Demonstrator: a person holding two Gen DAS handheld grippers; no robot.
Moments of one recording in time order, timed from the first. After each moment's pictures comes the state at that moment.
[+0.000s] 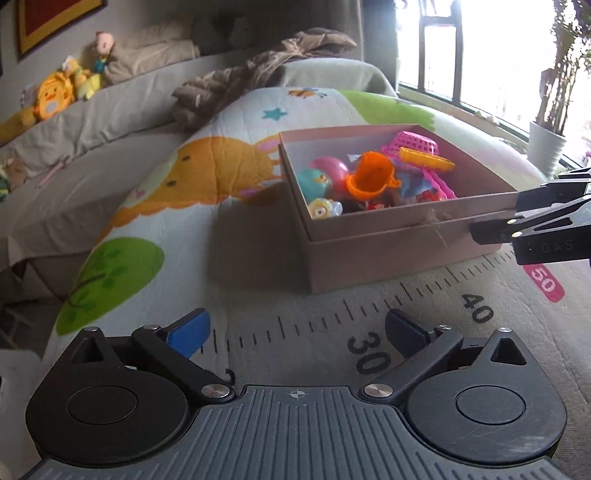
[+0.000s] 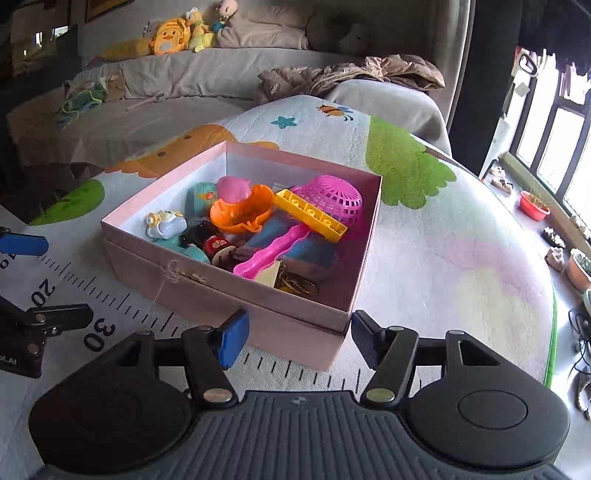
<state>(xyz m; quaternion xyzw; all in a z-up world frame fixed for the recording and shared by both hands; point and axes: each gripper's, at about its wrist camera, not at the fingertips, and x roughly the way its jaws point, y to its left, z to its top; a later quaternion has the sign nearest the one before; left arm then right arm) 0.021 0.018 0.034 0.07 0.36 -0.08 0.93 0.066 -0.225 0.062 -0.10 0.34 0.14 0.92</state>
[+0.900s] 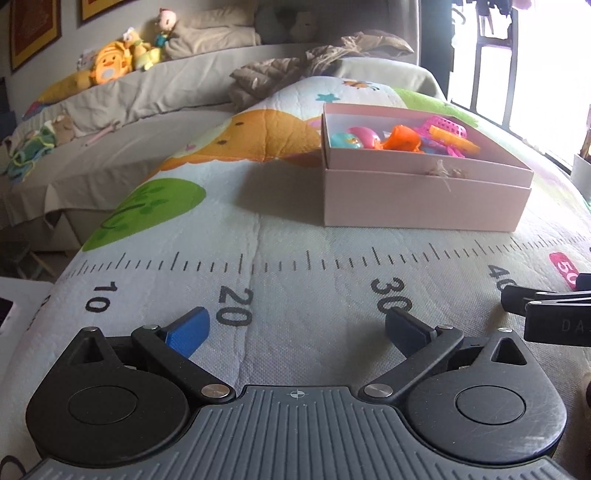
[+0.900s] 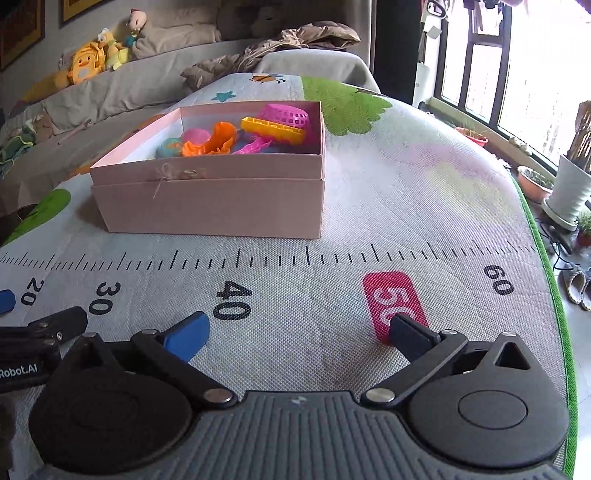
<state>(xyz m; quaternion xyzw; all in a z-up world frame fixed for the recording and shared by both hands) -0.017 0.021 0.007 0.02 0.35 0.00 0.94 0.002 -0.215 0.018 0.00 0.36 0.01 0.93</state>
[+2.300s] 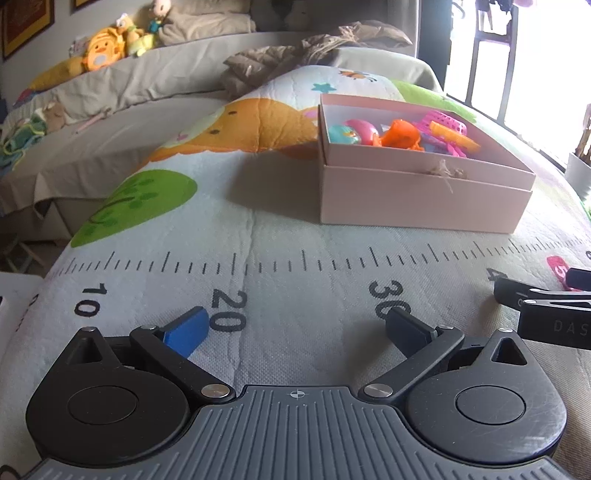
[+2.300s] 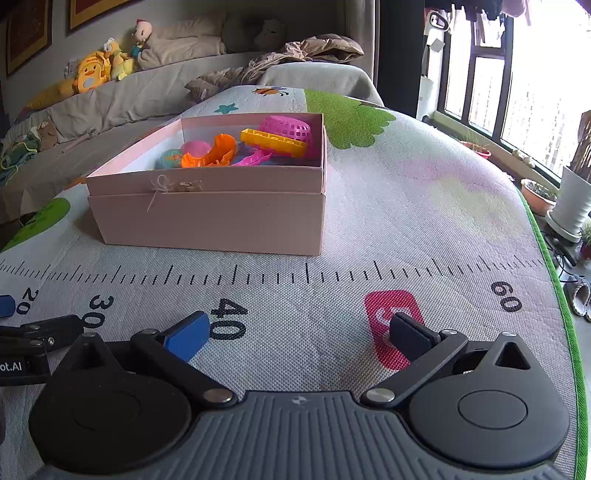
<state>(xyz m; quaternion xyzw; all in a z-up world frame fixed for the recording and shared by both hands) -0.006 0.024 0.008 0.01 0.37 -0.01 0.93 0.010 -0.218 0.014 0.00 0.34 0.02 0.94</state>
